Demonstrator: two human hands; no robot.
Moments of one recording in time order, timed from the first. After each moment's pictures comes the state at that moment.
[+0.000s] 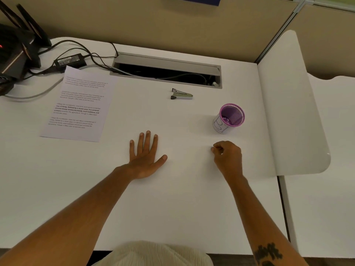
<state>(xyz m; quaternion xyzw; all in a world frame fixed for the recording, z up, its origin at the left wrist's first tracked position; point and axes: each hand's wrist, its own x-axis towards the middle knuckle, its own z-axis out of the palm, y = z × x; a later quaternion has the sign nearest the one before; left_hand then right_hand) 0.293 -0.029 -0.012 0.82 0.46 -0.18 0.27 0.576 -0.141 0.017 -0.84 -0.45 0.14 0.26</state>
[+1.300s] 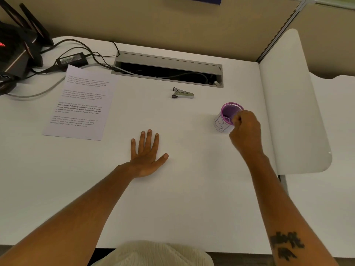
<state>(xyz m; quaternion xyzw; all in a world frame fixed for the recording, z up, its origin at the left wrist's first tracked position) 0.293 -0.031 -0.008 0.82 0.46 -0.18 0.28 0.611 -0.097 0.089 -0.84 -0.47 0.07 0.28</state>
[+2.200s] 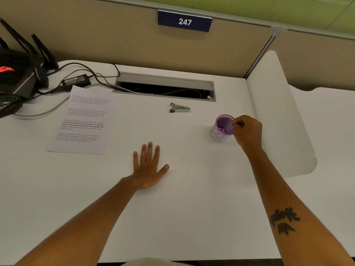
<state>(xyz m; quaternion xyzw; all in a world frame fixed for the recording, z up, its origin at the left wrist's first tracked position) 0.289 -0.035 -0.018 0.84 0.45 -0.14 0.27 0.644 -0.084 0.096 -0.84 -0.43 0.05 0.31</state>
